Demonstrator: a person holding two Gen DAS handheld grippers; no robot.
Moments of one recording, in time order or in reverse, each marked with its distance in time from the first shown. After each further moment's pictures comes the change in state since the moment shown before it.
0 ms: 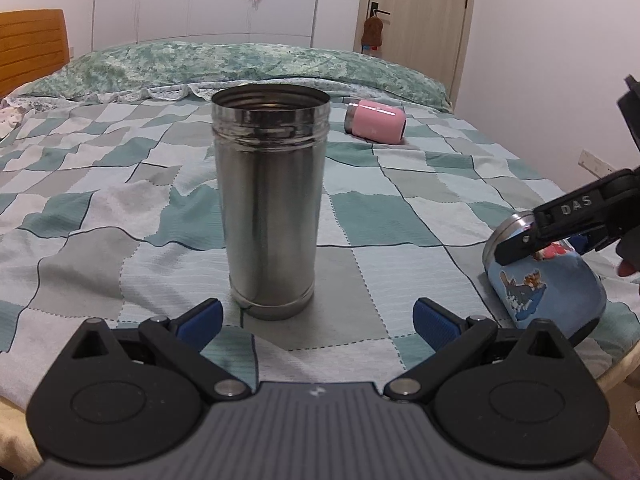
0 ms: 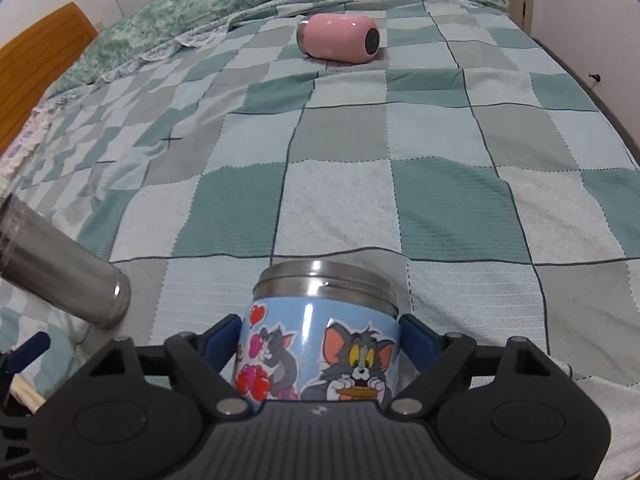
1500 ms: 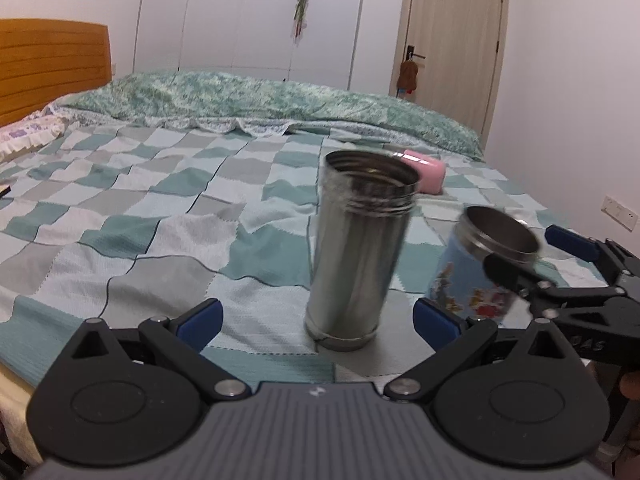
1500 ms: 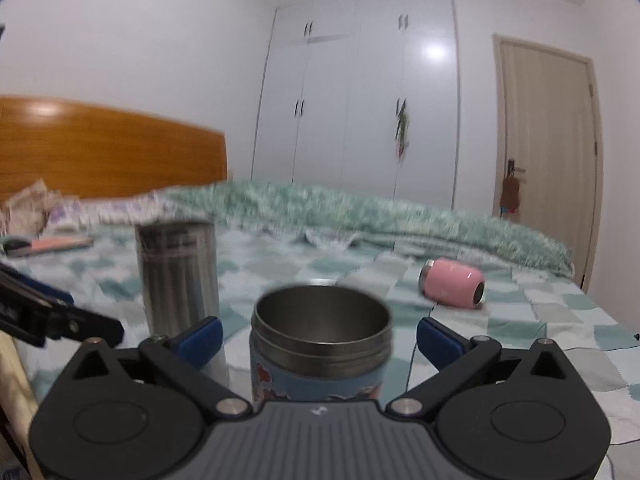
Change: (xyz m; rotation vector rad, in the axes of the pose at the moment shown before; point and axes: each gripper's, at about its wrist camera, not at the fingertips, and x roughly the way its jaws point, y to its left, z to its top) left arm -0.043 0.034 0.006 -0.066 -0.134 0.070; right arm -0.018 0.089 -0.083 -0.420 -0.817 0.117
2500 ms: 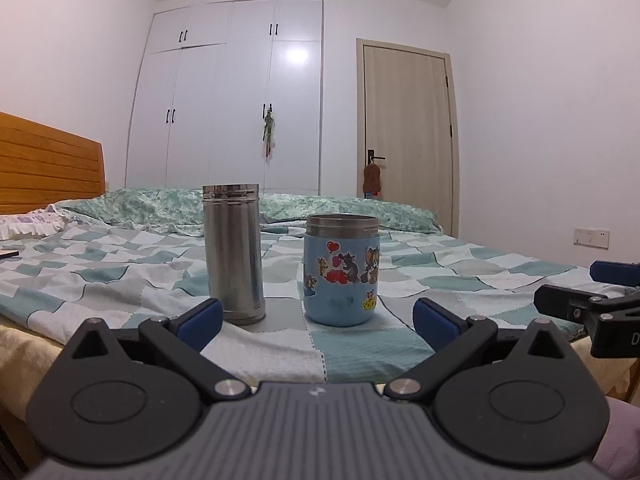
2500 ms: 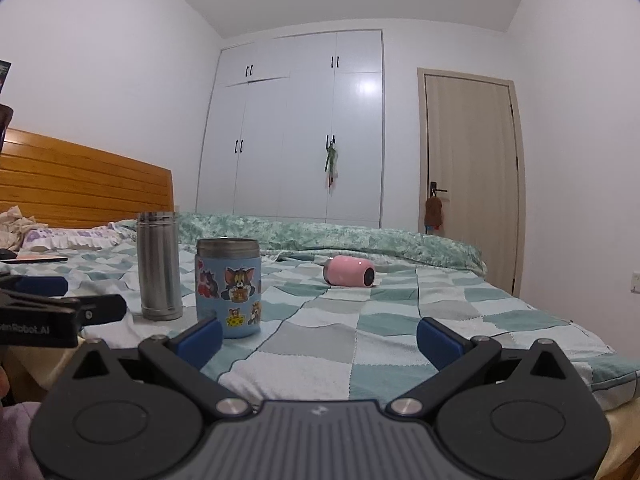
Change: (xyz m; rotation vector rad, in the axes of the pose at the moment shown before) left arm -0.072 -0.115 -0.130 0.102 -0.406 0.002; right arm -0.191 -0.048 -0.095 0.043 -0.109 -0.180
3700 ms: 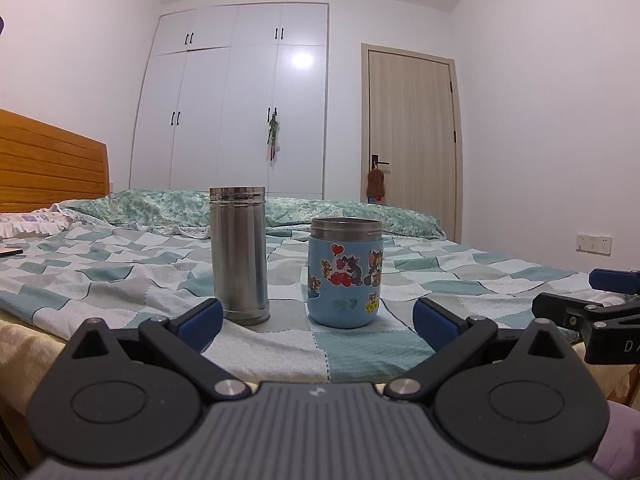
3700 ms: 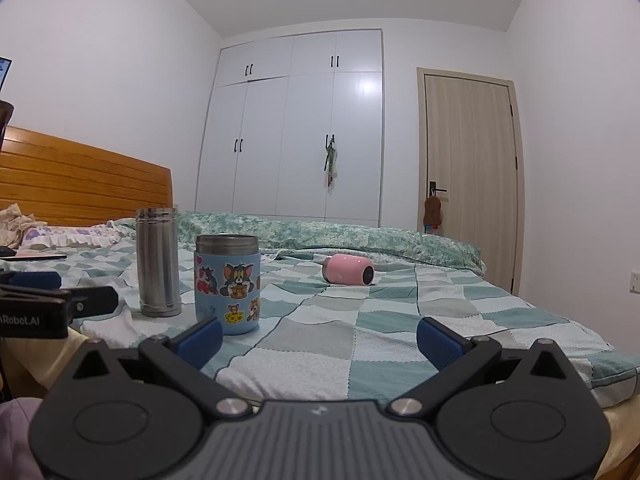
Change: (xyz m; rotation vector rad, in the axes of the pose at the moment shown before) left arm -0.005 0.002 -0.004 -0.007 -0.014 0.006; right arm -0.001 0.001 -0.003 0.003 0.002 -0.004
